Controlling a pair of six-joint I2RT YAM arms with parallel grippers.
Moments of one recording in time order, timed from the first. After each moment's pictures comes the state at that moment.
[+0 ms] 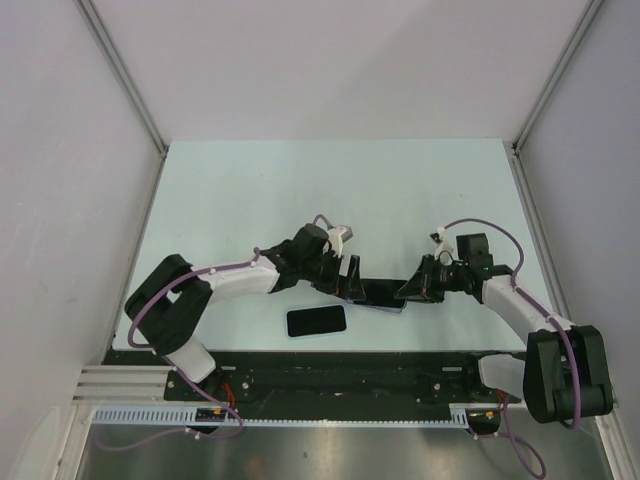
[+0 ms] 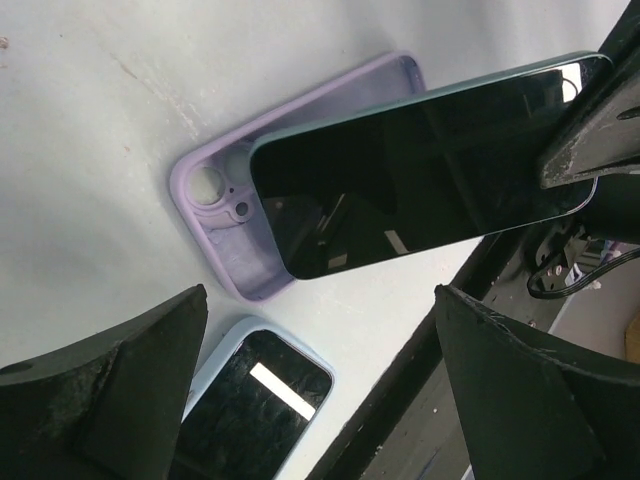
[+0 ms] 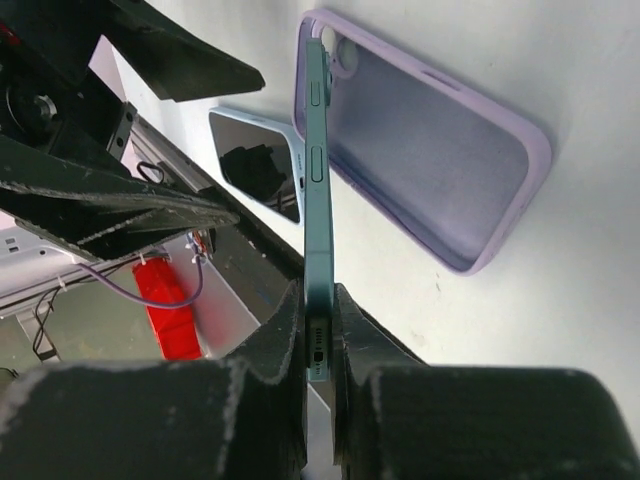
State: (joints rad) left arm -0.78 1.61 0.85 -0.01 0.41 -0.49; right arm 0.12 1.17 0.54 -0.38 -0.83 0.47
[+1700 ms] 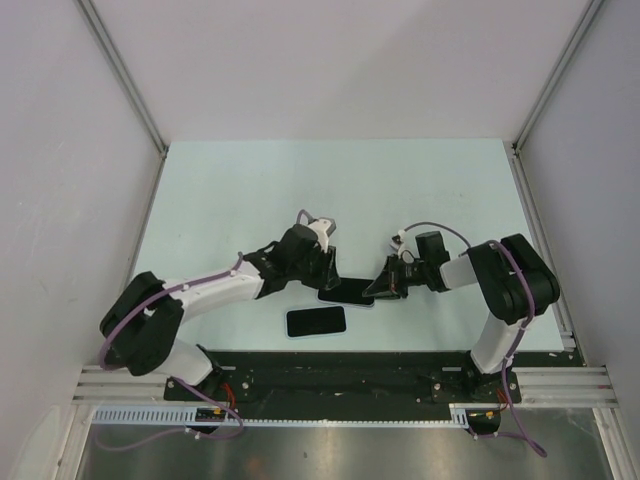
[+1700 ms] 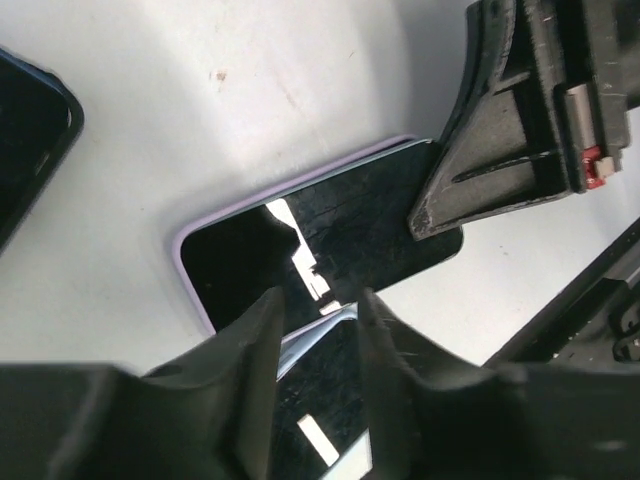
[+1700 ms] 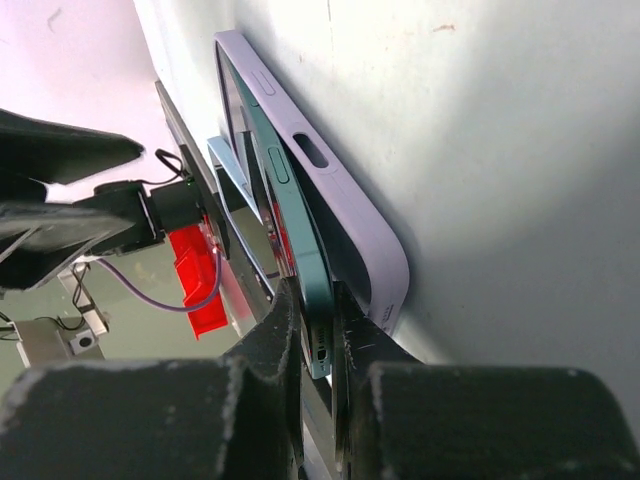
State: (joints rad) left arm -0.78 1.44 0.81 -0.08 0.13 -0.47; right arm 0.31 1.78 0.57 0.31 -0.94 0.69
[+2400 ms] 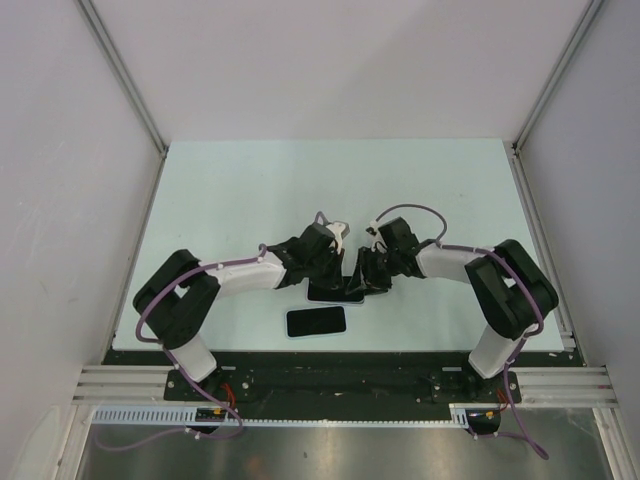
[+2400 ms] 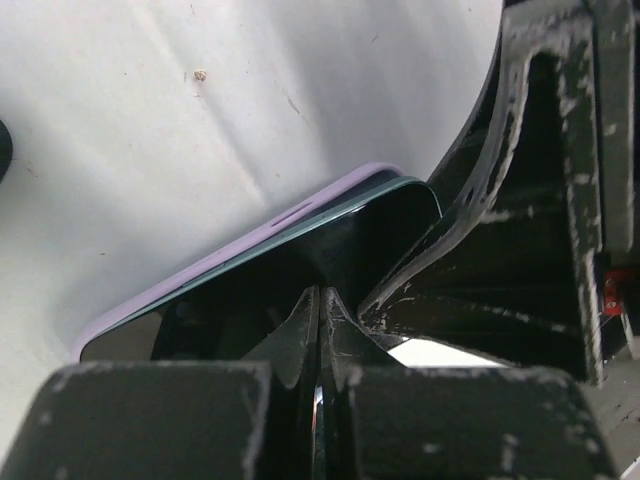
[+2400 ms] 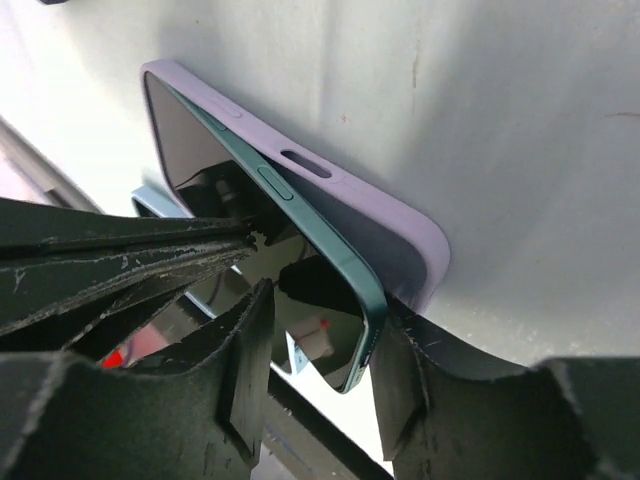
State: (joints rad) left arm -0.80 1.68 0.91 -0.10 0.15 -0.45; right arm 0.53 1.75 0.82 -0.09 -0.57 0.65
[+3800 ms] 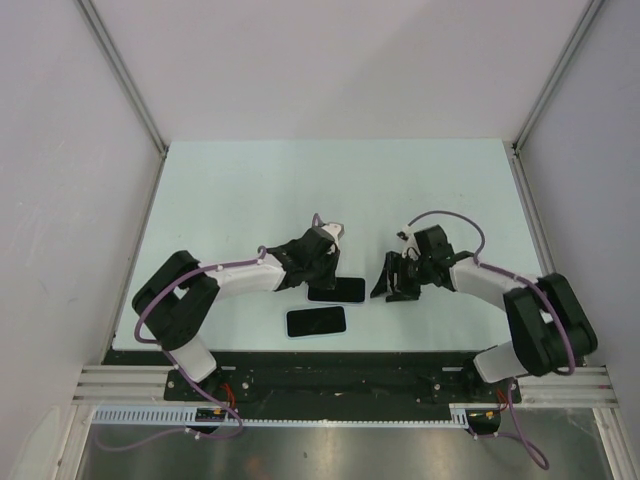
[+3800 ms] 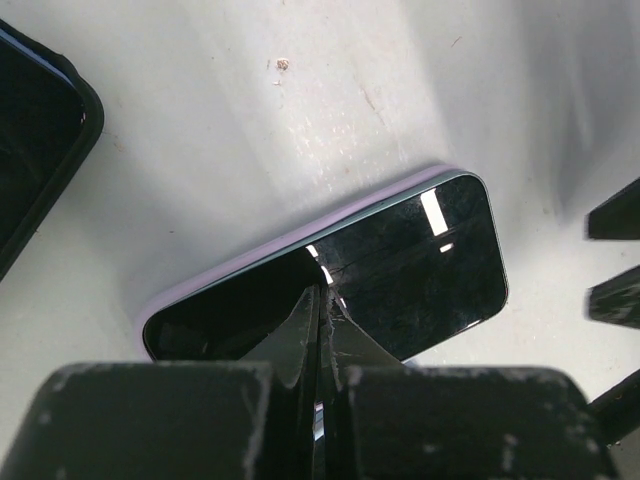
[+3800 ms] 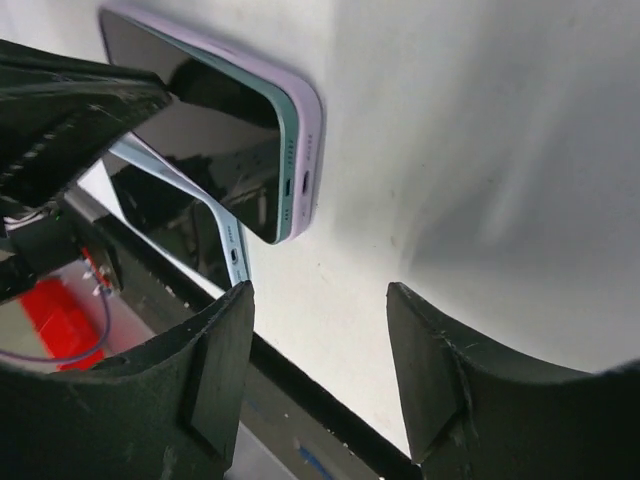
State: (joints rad) left arm -0.80 1.67 0.90 -0.13 0.02 -0.45; right arm 0.39 1.40 0.66 -0.26 -0.51 0.51
